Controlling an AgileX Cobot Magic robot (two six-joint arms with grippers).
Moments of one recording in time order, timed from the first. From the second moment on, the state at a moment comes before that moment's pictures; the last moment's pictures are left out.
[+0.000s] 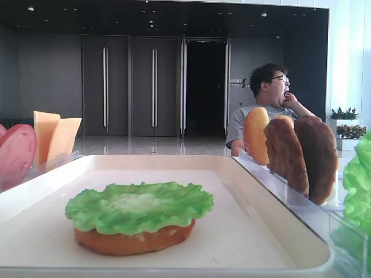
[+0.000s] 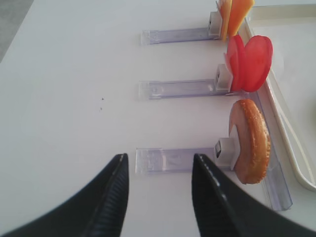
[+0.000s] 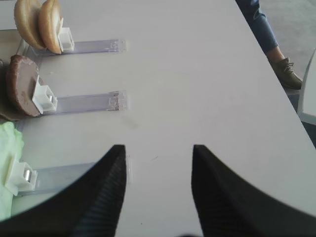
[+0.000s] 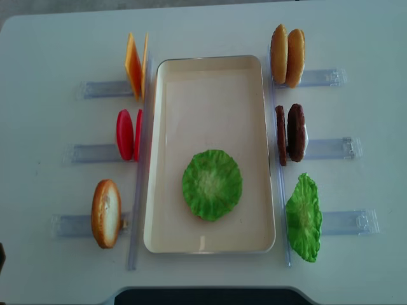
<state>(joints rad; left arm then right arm) 0.03 -0.02 -0.47 0.06 1.11 0.04 -0.03 -0.01 -0.51 0.00 1.13 -0.01</state>
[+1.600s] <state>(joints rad) 0.03 1.08 -0.83 0.08 0.93 -0.12 -0.03 -0.01 -0.51 0.00 1.13 -0.01</state>
